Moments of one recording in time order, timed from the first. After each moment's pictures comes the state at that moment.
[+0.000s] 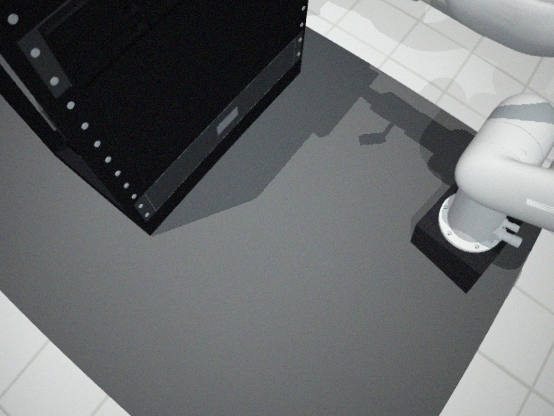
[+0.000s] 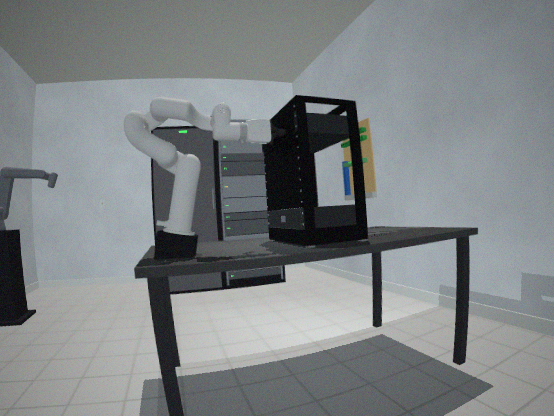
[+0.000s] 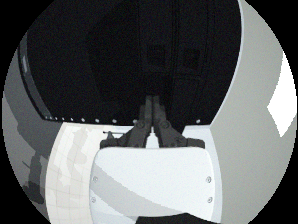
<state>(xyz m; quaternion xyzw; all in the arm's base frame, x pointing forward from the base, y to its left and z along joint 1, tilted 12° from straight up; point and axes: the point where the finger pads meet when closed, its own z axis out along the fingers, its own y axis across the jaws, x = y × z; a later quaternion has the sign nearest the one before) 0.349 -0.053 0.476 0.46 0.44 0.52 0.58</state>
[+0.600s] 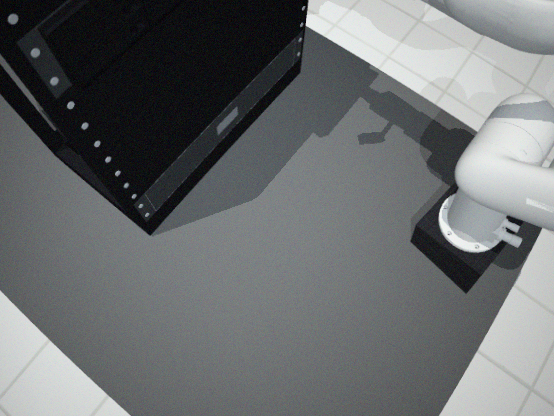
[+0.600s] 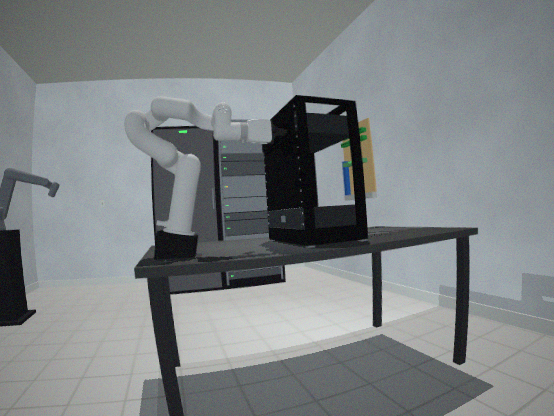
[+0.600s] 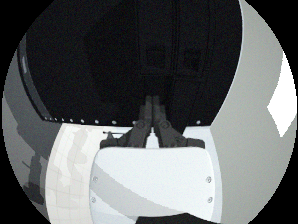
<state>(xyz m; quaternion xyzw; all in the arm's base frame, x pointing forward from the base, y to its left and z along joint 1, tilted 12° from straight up) 0.351 -0.053 0.477 0.46 0.44 0.52 0.58</state>
